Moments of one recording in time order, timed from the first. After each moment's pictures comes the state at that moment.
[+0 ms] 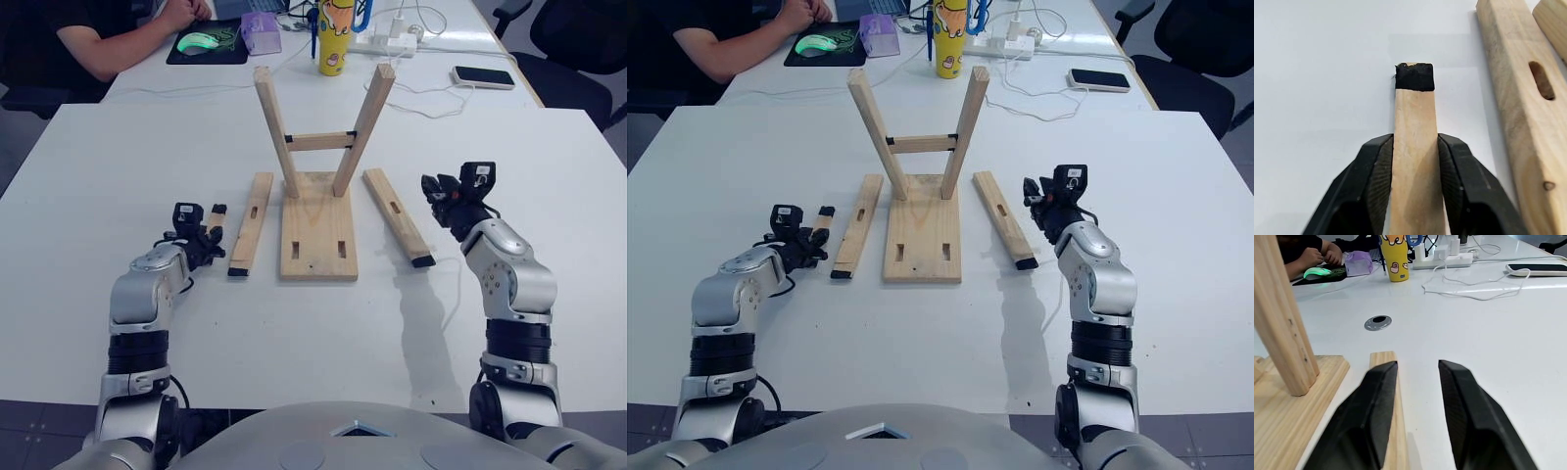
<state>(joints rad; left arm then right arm) -0.17 0.31 0.13 -0.06 -0.18 0.88 -0.23 -0.25 -0.27 -0.19 -0.09 0.31 0.62 0.21</state>
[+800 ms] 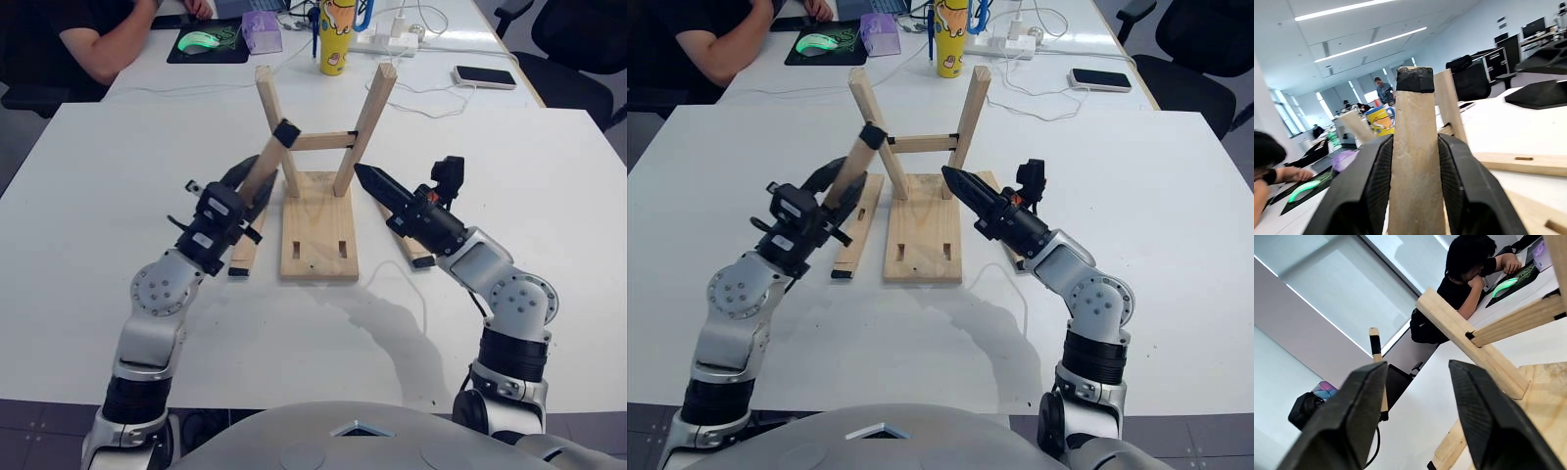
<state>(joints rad) -0.01 0.35 -0.11 -0.43 -0.06 0.01 -0.40 -0.21 -0.17 -0.27 -0.29 1.17 0.94 0.37</state>
